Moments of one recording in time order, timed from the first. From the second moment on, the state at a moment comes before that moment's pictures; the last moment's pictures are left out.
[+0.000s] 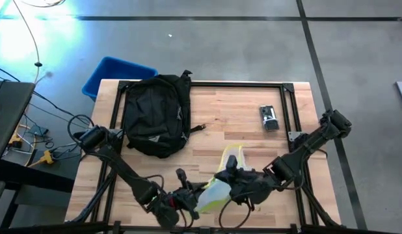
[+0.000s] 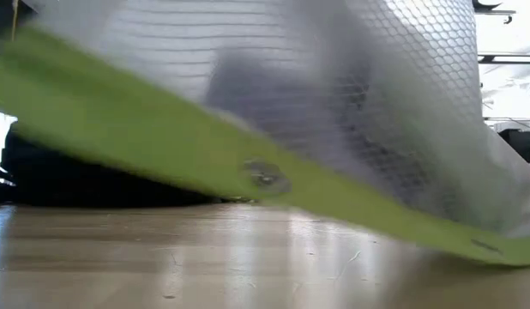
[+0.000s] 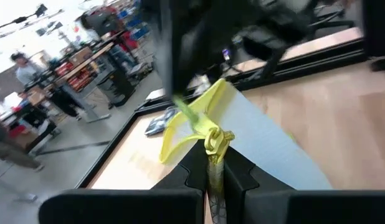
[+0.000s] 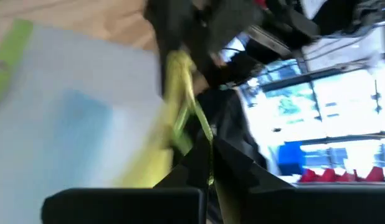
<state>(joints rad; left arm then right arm) -0.75 1.93 1.43 0.05 -1.17 0.06 0.67 1.61 1.35 -0.38 0.72 -0.67</state>
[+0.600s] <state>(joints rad) -0.83 1.93 1.48 0.05 -1.20 0.16 0.74 1.61 1.35 -0.78 0.98 -0.41</state>
